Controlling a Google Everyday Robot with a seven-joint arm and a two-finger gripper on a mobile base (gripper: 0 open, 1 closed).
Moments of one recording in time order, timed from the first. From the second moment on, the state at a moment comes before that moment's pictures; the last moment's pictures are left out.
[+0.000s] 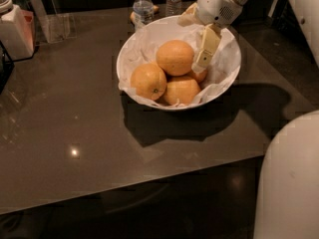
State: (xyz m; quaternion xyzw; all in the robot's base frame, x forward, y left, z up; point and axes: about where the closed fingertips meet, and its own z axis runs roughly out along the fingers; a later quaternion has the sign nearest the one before) arm 0.619 -0.081 0.945 -0.72 0.64 0.16 0.23
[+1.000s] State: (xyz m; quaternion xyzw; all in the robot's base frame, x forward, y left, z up) arm 0.618 -0.067 0.940 -0.70 0.63 0.22 0.26
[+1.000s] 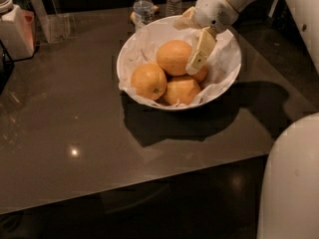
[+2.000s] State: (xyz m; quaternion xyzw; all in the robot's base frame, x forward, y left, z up) arm 0.622 -0.037 0.932 -0.70 0.60 0.26 0.28
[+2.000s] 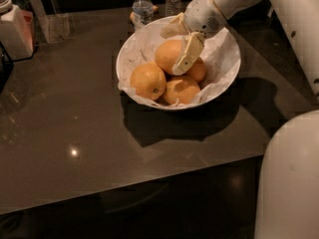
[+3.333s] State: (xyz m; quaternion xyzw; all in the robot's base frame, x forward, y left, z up) arm 0.626 -0.034 0.932 -0.70 0.60 0.26 0.29
